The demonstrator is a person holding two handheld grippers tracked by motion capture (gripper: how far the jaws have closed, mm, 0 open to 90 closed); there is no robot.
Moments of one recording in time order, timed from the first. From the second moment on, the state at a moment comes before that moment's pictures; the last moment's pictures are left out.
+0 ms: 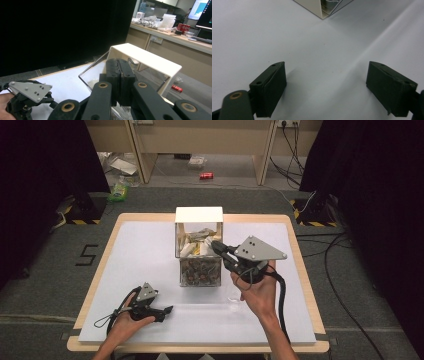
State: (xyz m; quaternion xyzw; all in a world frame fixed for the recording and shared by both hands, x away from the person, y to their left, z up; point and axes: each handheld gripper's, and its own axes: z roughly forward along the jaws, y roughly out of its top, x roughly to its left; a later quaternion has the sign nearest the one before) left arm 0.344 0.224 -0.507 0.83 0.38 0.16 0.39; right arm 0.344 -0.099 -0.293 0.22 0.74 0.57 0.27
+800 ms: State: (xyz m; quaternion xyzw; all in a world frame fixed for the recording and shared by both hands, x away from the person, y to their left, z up) left arm 0.344 0.224 -0.507 0.83 0.37 0.16 0.39; right arm 0.323 -0.139 -0.312 0.25 0.73 0.58 0.28
